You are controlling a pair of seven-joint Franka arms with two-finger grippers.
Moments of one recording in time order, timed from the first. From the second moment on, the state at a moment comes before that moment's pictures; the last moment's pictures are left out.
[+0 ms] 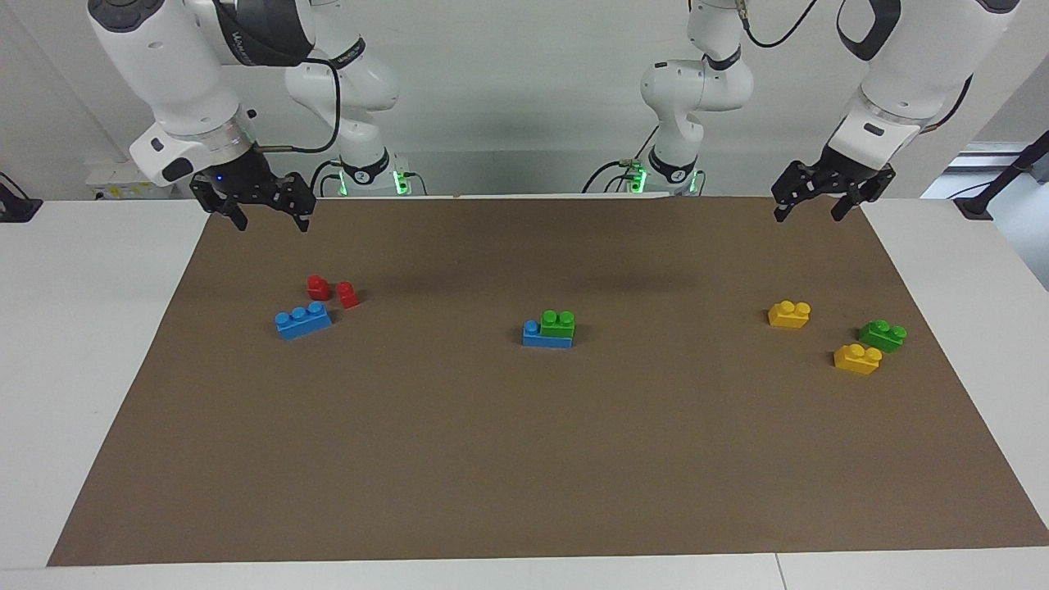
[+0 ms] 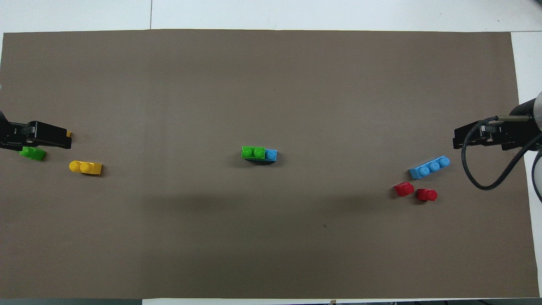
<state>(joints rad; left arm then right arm) -0.14 -0.06 0.09 -1.66 -0.02 1.57 0.00 -0.14 -0.05 0.15 -1.69 0.01 1.57 0.07</state>
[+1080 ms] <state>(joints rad) -0.13 -0.06 0.09 -1.66 -0.01 1.58 0.00 -0.10 -0.05 0.15 -1.78 0.03 1.70 0.54</state>
